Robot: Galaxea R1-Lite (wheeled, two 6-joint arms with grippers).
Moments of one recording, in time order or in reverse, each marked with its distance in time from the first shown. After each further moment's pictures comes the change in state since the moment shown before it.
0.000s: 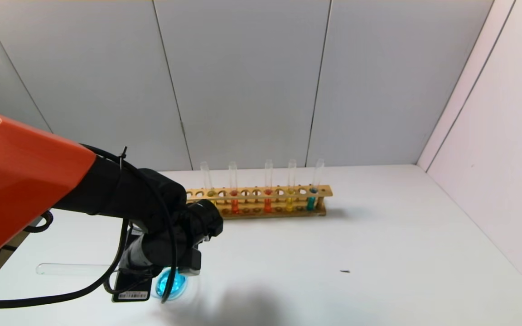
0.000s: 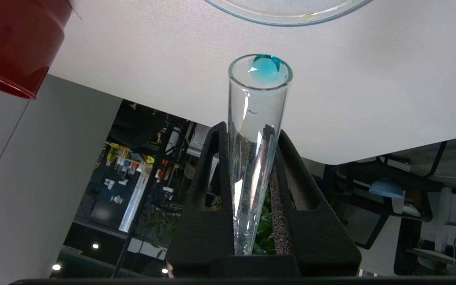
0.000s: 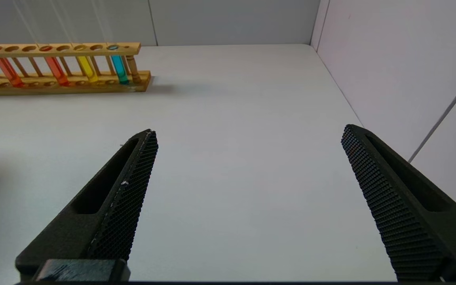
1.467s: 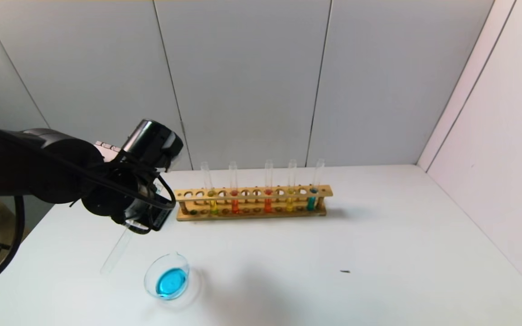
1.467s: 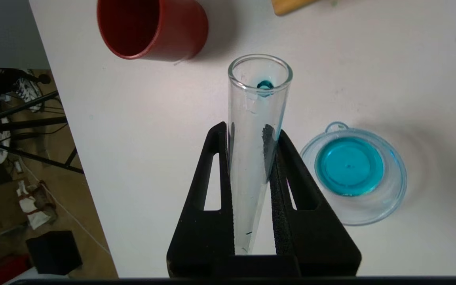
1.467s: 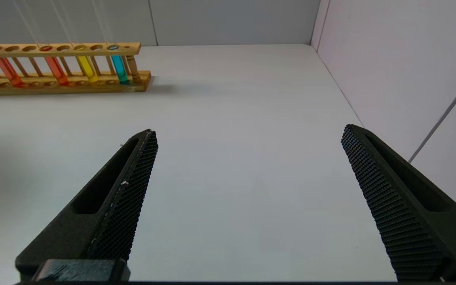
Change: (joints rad) left arm 0.129 -0.271 0.015 -0.489 -0.180 -0.631; right arm 0.000 0.000 0.000 0.000 0.000 0.000
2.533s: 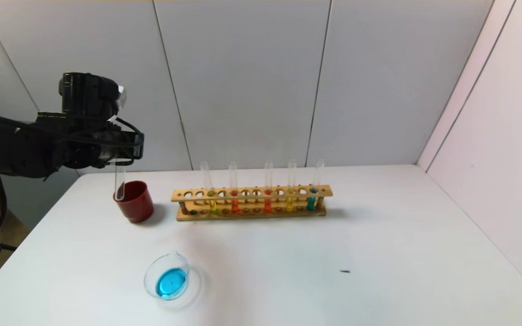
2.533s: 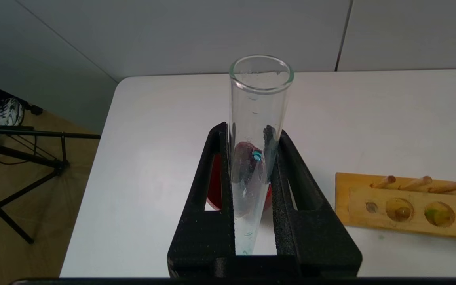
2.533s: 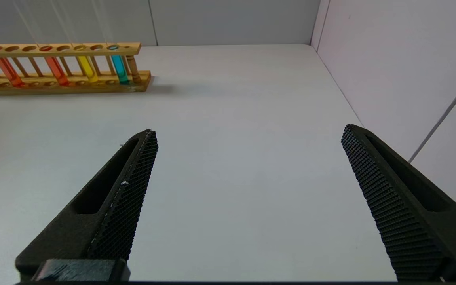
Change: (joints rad) left arm 0.291 0.045 -0.045 -0.543 -0.091 0.003; right arm 0.000 0.000 0.000 0.000 0.000 0.000
